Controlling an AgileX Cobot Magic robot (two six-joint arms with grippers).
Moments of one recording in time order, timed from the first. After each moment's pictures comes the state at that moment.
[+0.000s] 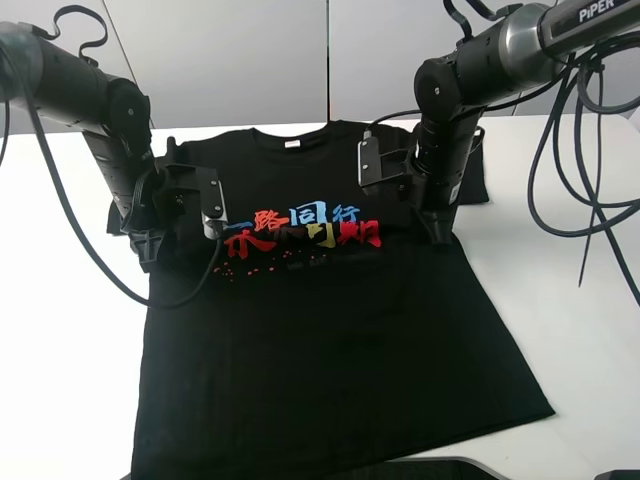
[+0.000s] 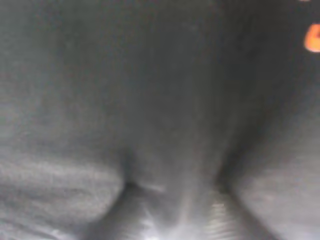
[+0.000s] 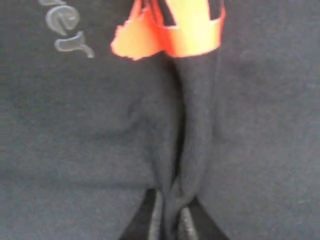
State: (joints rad) left arm -0.37 2.09 -1.18 0.06 0.77 0.89; right arm 0.43 2.16 -1.30 -0.09 0.83 -0.98
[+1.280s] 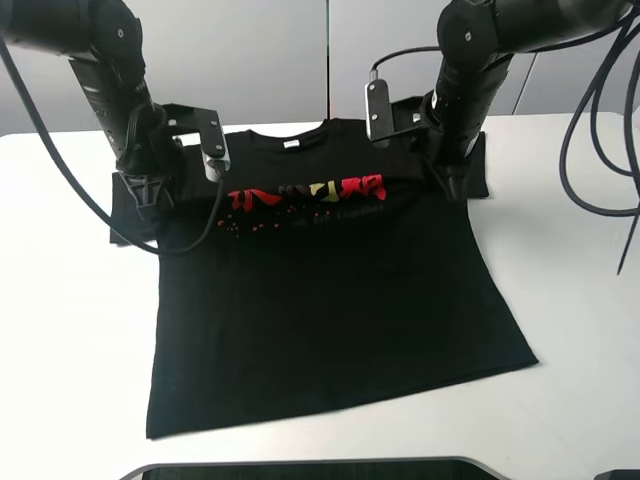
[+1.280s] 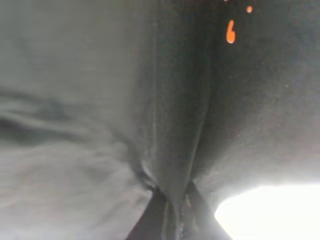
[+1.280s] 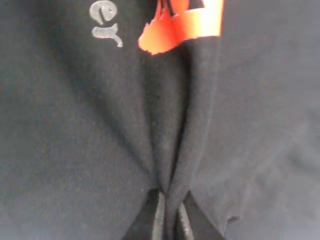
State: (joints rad) left arm -0.37 2.01 -1.39 0.06 0.96 0.88; right arm 0.43 1.97 -1.29 -0.25 0.79 -0.94
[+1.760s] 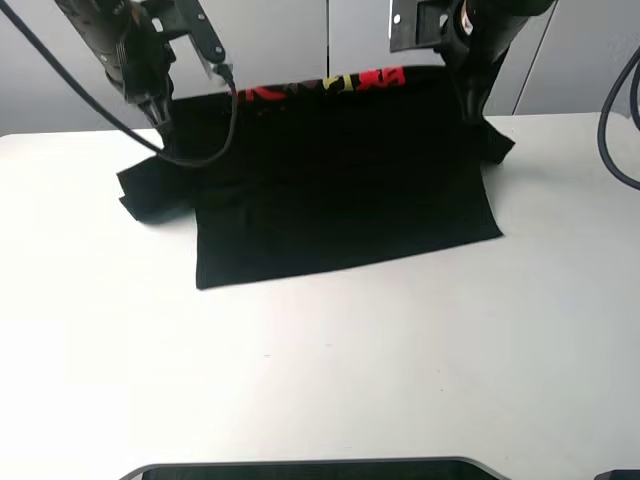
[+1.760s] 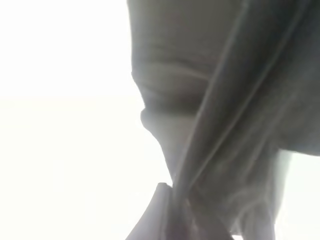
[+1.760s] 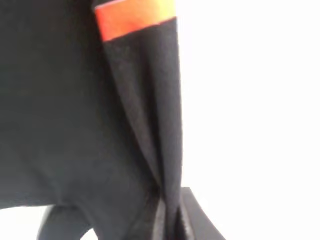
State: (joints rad) left arm -0.37 1.95 -1.53 0.33 0.77 0.50; right arm 0.43 1.85 -1.32 -0.86 0.62 -0.40
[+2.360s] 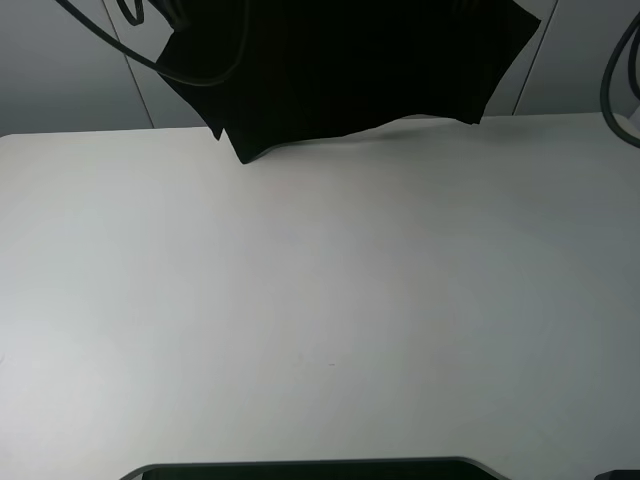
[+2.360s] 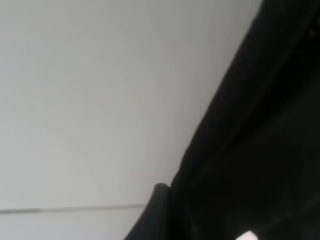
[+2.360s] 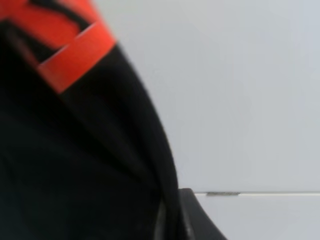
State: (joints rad) left arm -0.41 1.89 -1.64 0.71 0.49 0.24; right arm 0.43 1.84 -1.47 -1.31 0.63 0.24
